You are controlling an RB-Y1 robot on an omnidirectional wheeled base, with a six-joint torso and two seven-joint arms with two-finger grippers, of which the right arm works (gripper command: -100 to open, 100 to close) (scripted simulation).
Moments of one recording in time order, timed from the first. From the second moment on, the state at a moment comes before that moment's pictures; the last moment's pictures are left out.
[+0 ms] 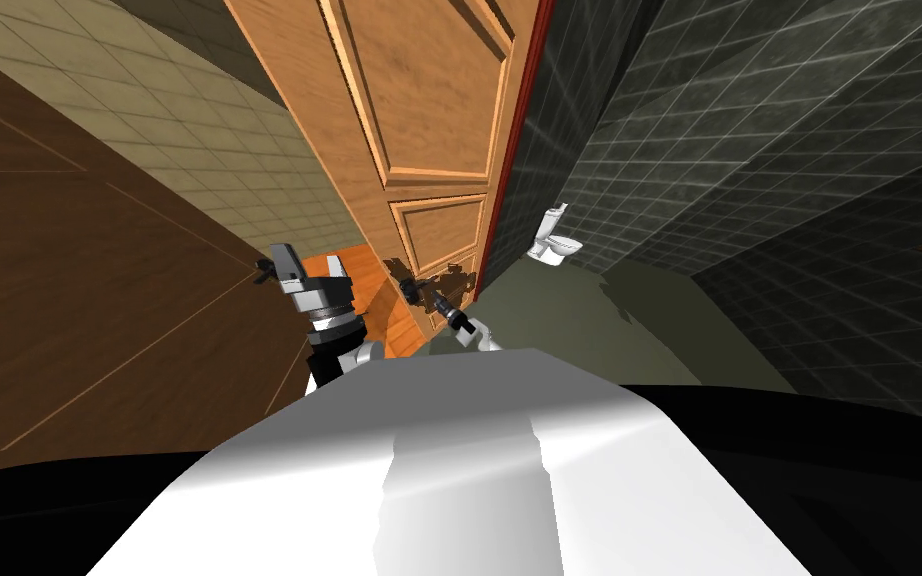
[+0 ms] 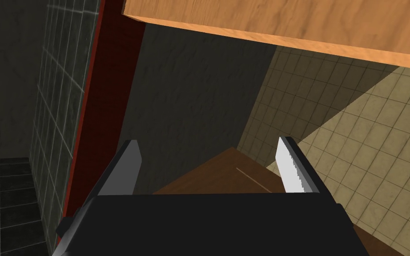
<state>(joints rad) -0.25 -0.07 0.68 -1.11 -0.02 -0.33 -0.18</state>
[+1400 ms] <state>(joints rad) -0.26 -0.05 0.65 -1.08 -0.02 -0.32 -0.18</state>
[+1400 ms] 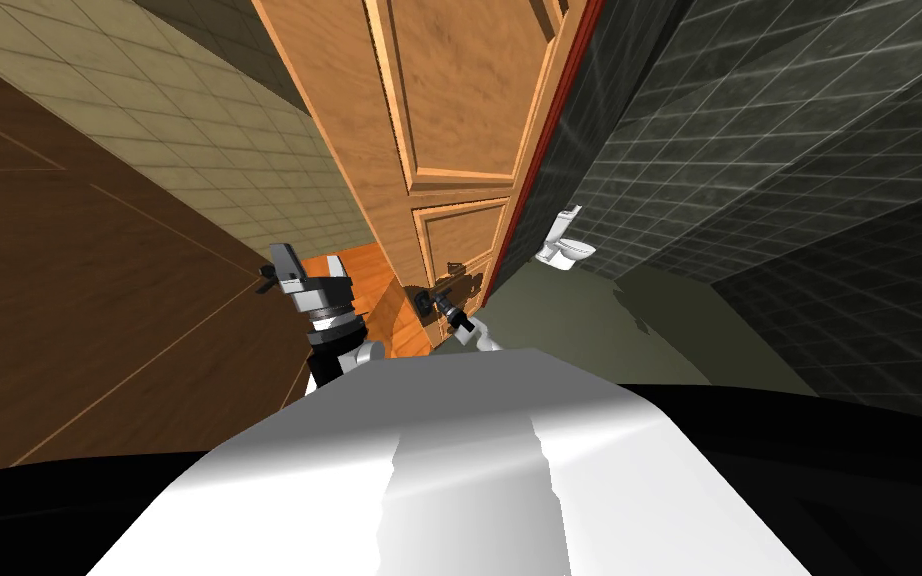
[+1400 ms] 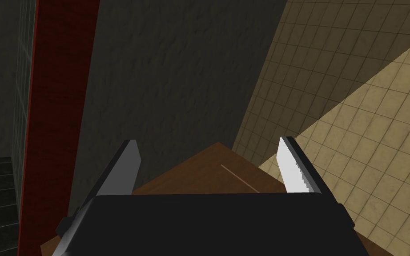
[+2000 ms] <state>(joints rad) -0.26 -0.06 0.59 -1.07 -0.02 -0.32 -0.16</state>
